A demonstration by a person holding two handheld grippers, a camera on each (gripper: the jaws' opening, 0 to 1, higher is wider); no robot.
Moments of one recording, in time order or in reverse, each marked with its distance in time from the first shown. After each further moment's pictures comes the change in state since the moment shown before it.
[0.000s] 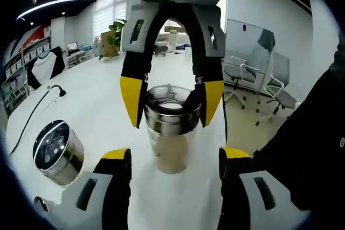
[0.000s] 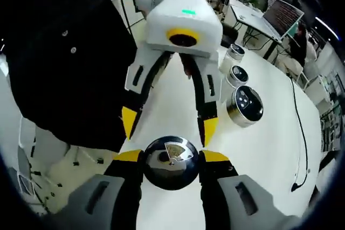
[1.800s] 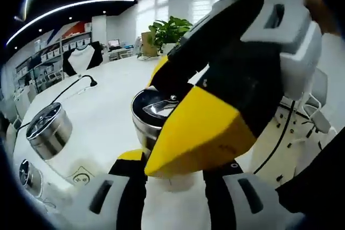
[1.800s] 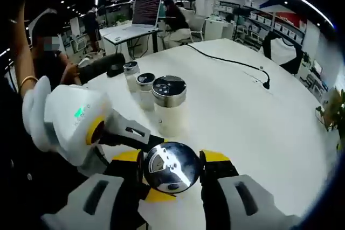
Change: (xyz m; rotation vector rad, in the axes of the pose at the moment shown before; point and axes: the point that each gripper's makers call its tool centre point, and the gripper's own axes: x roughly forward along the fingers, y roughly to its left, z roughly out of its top) left arm 0.035 0.015 0.003 -0.115 -0.054 0.317; right arm -0.010 -0.023 0.002 0.898 -0.257 -0.601
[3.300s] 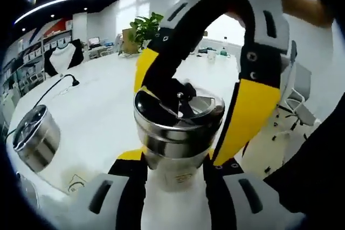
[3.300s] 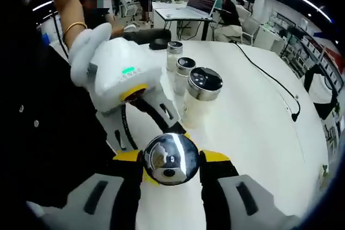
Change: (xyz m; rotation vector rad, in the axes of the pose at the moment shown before) left arm 0.001 -0.004 -0.003 -0.030 0.012 -0.106; right arm -0.010 0.011 -0.011 -0.363 0.120 0.256
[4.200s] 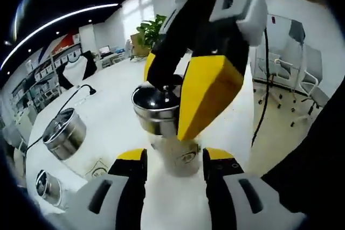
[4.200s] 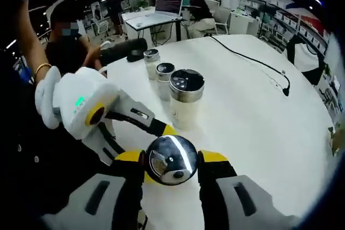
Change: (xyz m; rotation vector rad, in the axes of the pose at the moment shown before) left arm -0.036 0.009 -0.011 0.172 0.026 0.094; right arm 0.005 -0.008 0.007 0.169 -0.008 -0.028
